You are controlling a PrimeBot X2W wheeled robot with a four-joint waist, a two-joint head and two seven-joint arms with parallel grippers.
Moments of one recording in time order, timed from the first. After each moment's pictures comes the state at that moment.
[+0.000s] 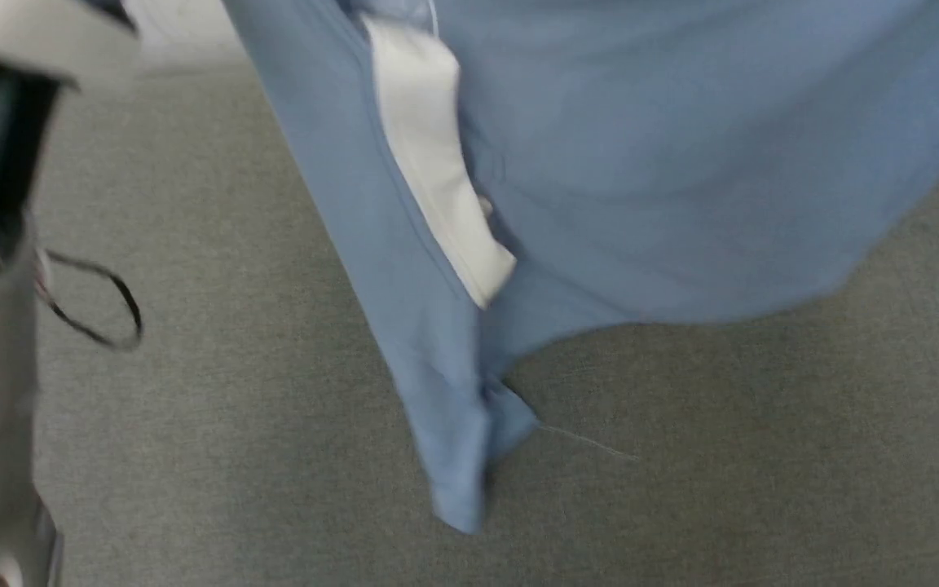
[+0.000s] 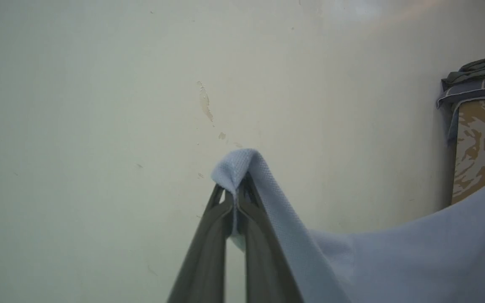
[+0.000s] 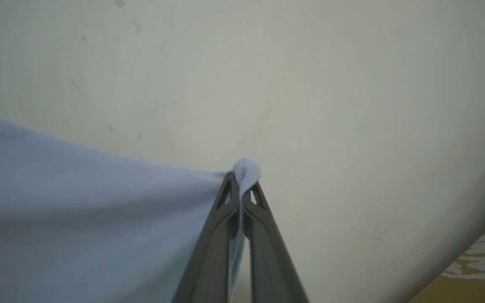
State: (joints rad) left arm -0.90 0.41 -0.13 -0.21 -0.51 0.03 0.28; right arm -0.89 -0.55 0.06 -0.03 0.30 0.13 0.40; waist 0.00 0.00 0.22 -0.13
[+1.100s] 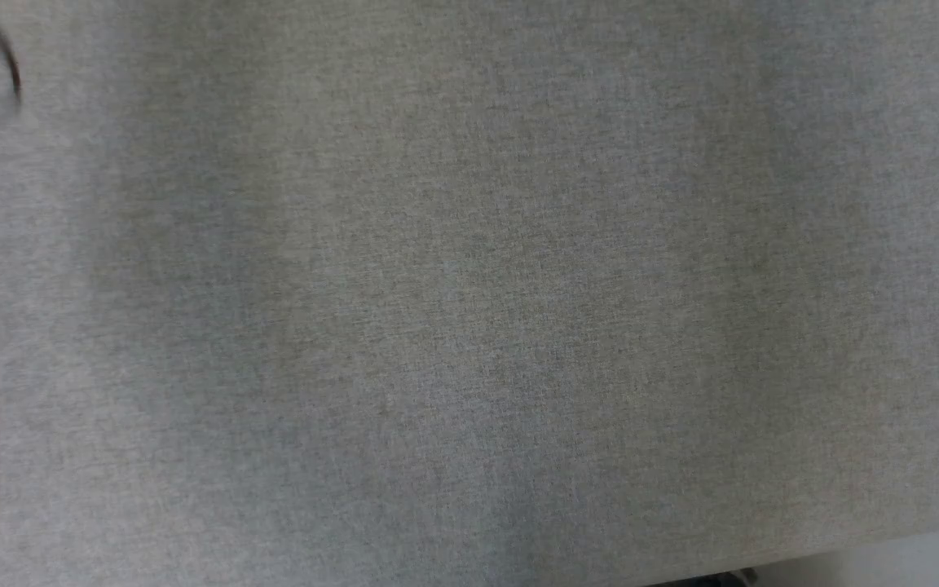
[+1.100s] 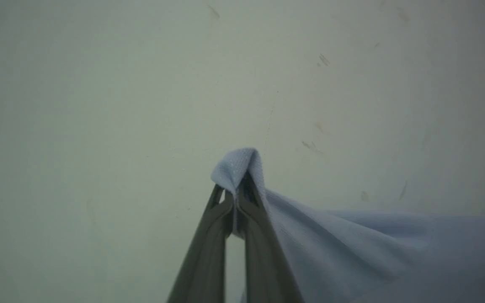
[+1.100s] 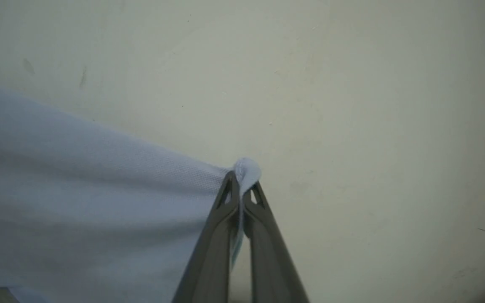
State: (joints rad) left arm -1.47 0.39 -0.17 0.44 -0.36 0.05 -0.02; right arm -1.39 -0.35 0.05 0.59 0.12 0.13 -0.01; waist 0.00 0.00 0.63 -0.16
